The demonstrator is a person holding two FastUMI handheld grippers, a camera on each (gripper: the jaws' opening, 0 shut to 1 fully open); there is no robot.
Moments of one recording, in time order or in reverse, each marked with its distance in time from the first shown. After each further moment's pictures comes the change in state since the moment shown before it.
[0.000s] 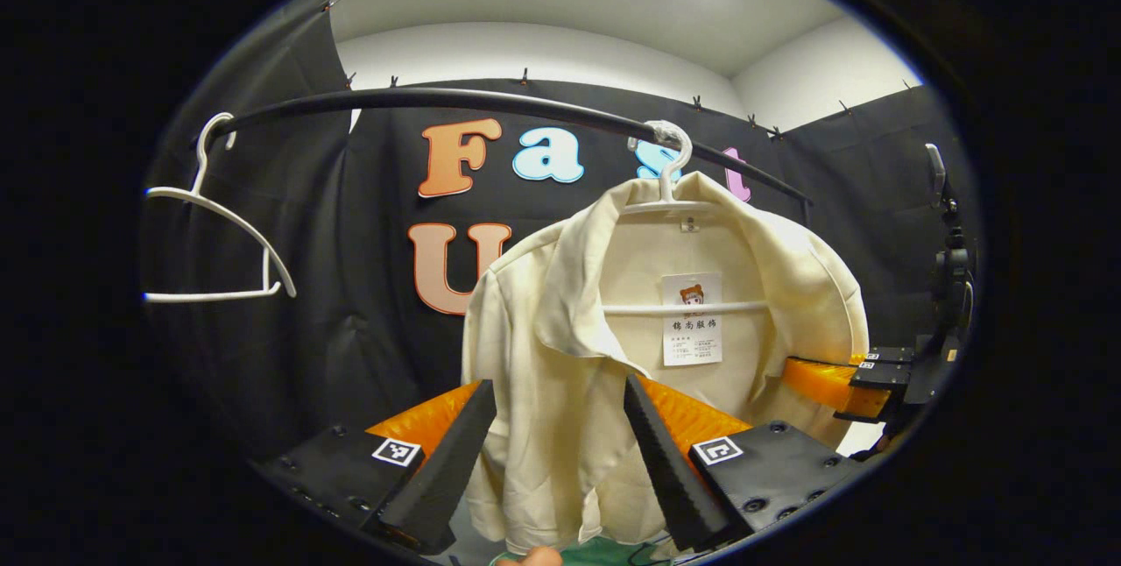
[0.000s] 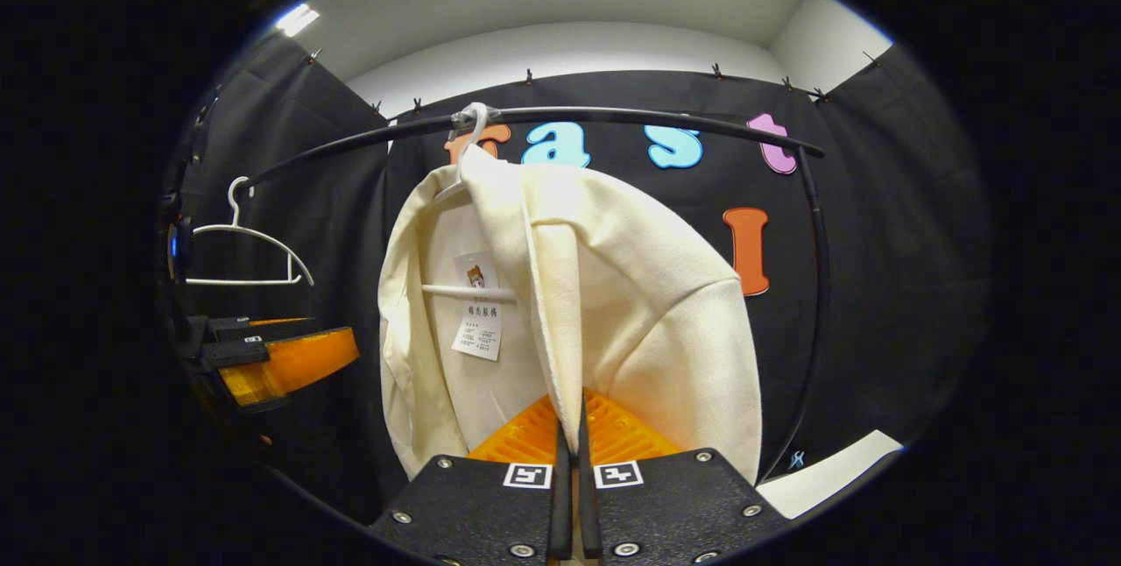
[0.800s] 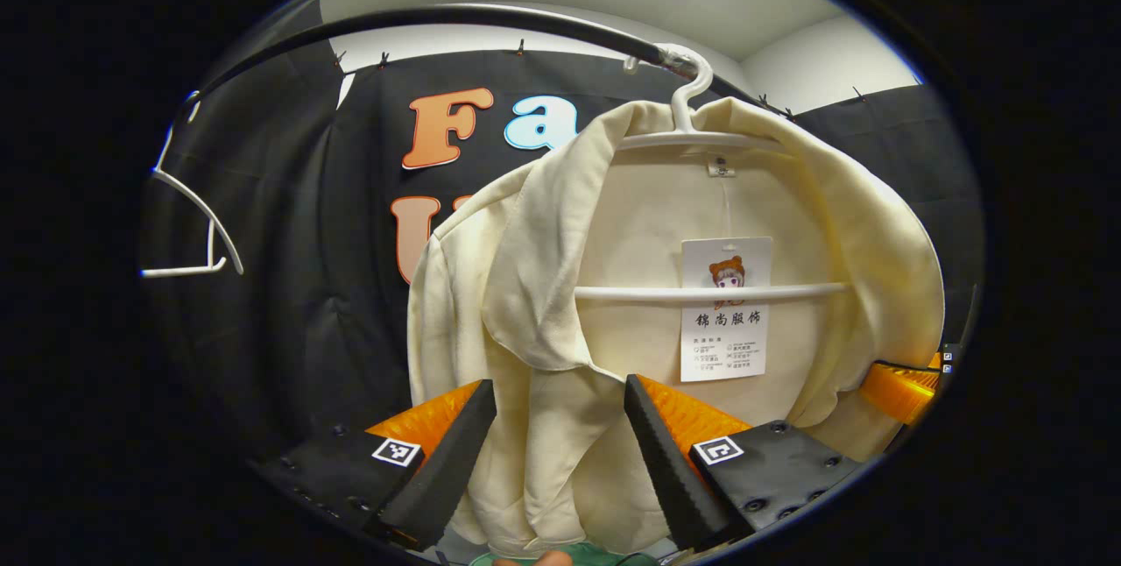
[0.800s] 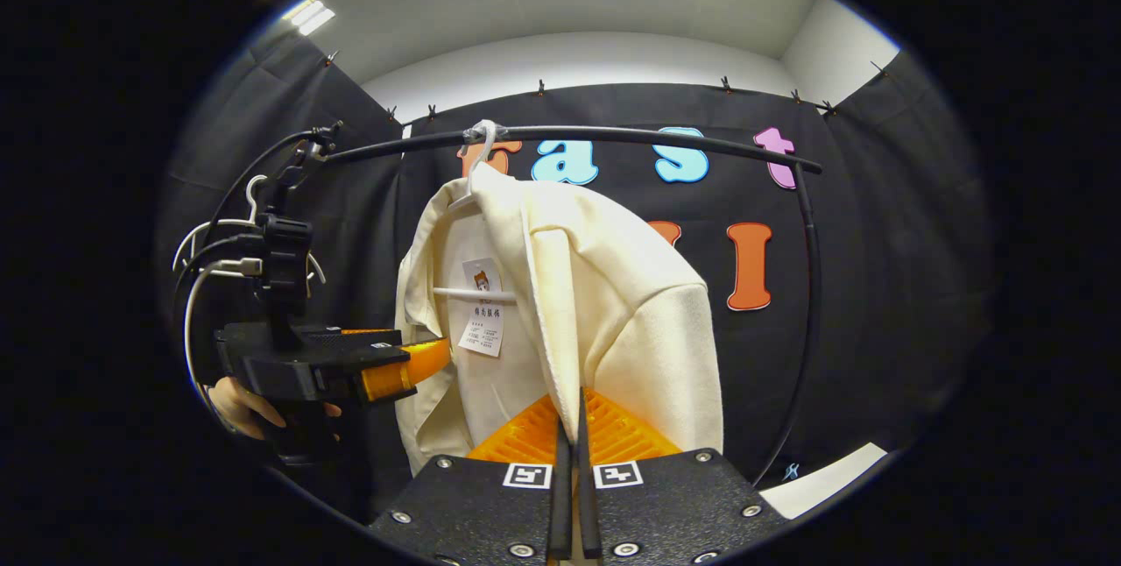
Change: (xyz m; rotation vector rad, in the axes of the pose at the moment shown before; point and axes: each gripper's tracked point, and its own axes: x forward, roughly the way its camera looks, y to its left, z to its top) left arm 0.078 -0.010 -0.036 -0.013 0.076 0.020; right arm -0.019 -0.010 0.008 -0.021 -0.036 0.035
